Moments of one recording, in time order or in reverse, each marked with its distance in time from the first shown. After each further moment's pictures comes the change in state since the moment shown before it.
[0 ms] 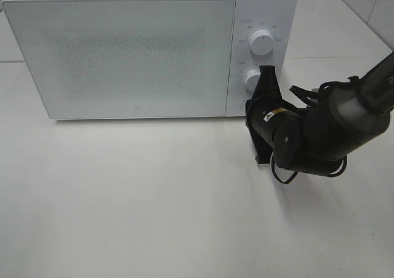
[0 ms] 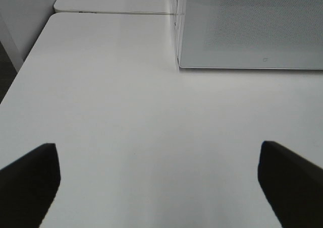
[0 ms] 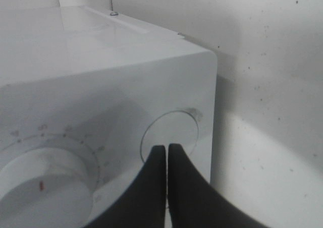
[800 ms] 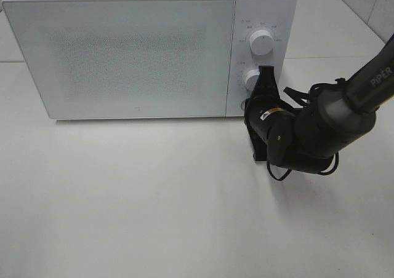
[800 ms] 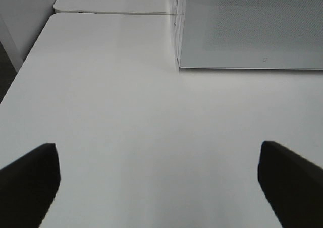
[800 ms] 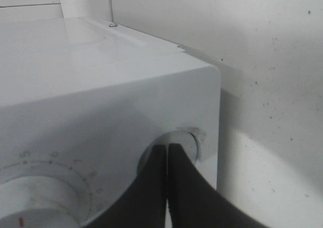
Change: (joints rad) left arm 0.000 0.000 0.000 0.000 0.000 0.000; right arm -0.012 0.052 -0.052 0.019 -0.023 -0.002
